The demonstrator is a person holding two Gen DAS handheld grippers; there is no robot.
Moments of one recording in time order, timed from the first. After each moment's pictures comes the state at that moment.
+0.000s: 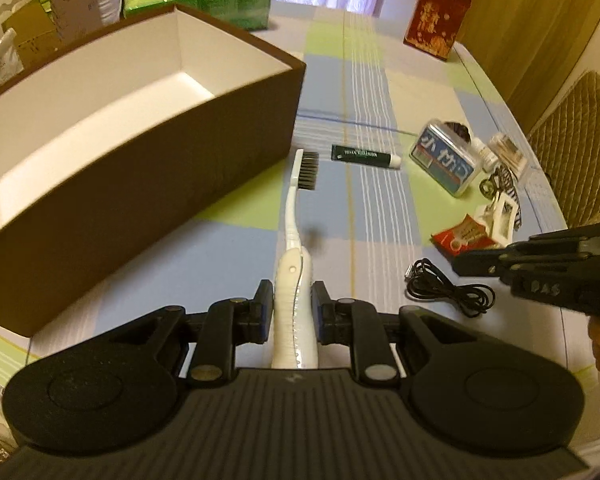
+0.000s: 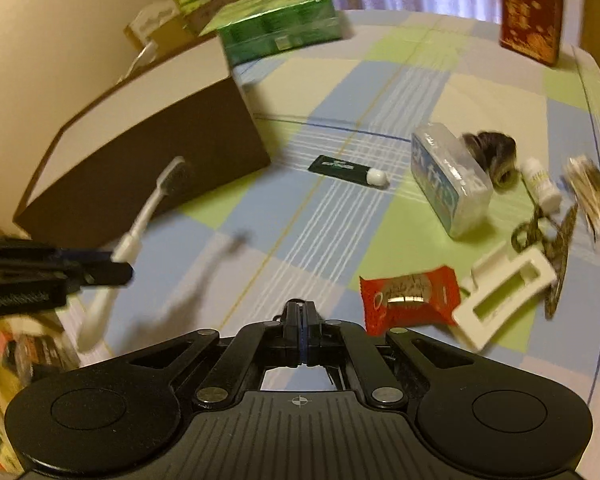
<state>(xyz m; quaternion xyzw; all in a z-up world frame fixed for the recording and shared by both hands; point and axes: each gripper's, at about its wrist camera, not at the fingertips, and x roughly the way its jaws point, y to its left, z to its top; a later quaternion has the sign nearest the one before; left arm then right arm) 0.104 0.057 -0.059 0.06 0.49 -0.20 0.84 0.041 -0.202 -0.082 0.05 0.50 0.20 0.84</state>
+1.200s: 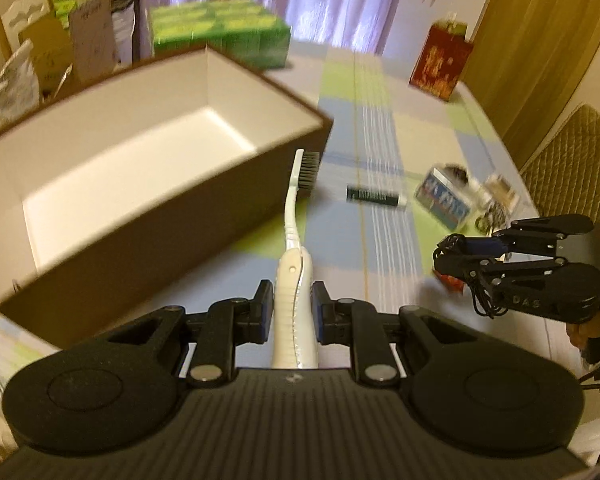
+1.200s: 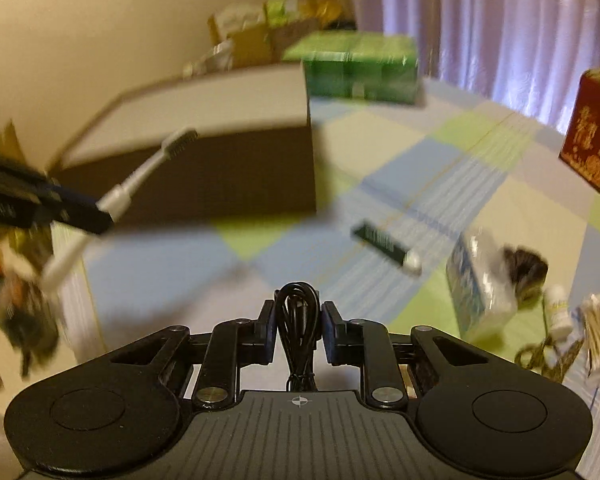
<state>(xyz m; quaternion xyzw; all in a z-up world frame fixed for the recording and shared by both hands) 0.102 0.091 -0.017 0.03 0.45 -0.21 0.87 0.052 -0.194 -0.065 -0.05 0.40 0.28 0.87</state>
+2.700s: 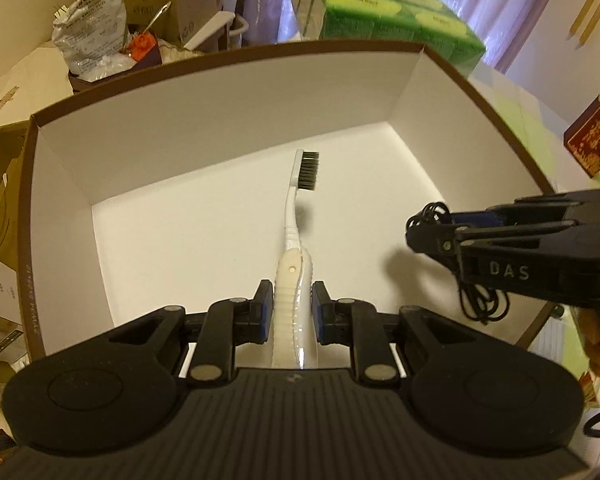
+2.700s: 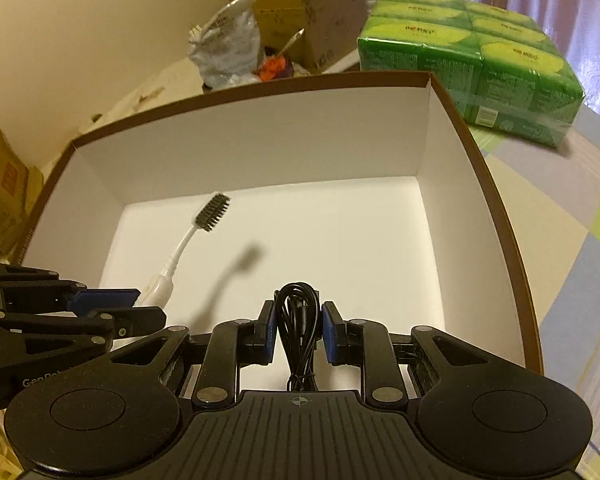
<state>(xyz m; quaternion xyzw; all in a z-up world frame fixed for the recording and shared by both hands) 0.277 0.191 -0.078 -0.02 0.52 -0.07 0.85 0.265 0.019 -0.096 -0.07 0.50 0.31 0.81</state>
